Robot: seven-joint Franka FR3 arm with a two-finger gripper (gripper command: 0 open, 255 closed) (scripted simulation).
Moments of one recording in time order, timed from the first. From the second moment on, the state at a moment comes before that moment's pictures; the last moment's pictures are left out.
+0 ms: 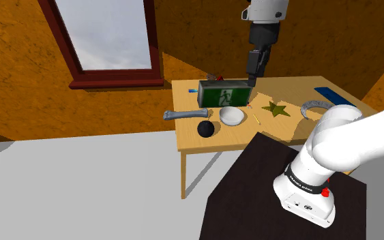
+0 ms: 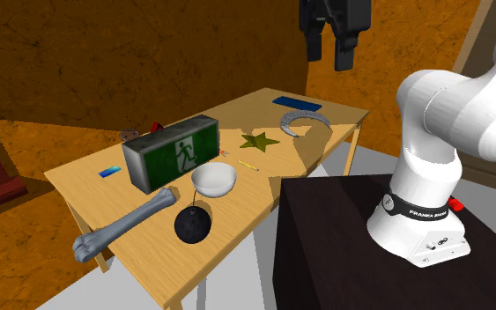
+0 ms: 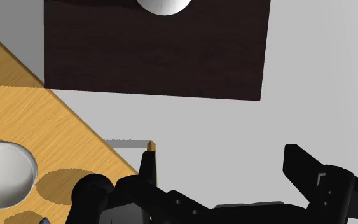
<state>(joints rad) -0.01 -0.79 0.06 -2.36 0.09 1.43 -0.08</state>
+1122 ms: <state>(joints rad) -0.07 -0.45 0.00 -2.53 -0.01 1.96 -0.18</state>
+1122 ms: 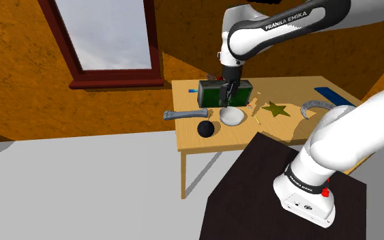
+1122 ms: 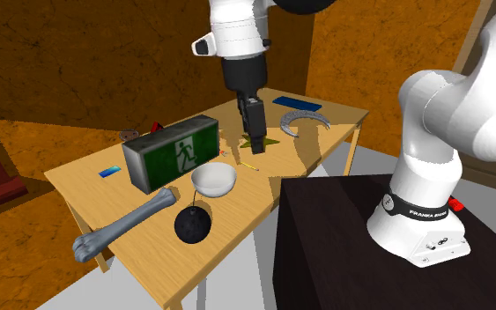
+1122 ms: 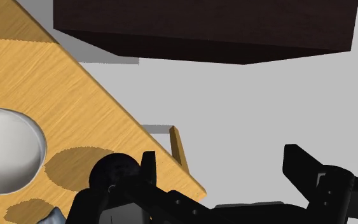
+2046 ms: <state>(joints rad) -0.13 0.07 -0.06 -2.39 -0.07 2.36 -0.23</state>
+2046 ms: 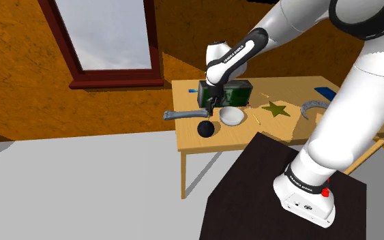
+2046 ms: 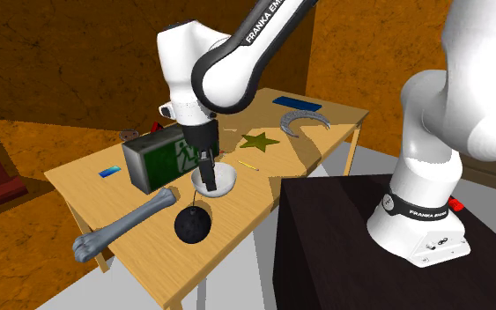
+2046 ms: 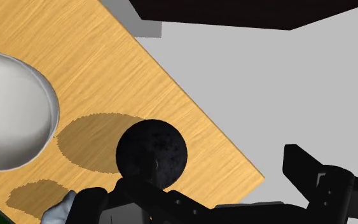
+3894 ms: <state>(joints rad) -0.17 0.59 -0.08 -2.09 -0.08 2.61 -0.27</state>
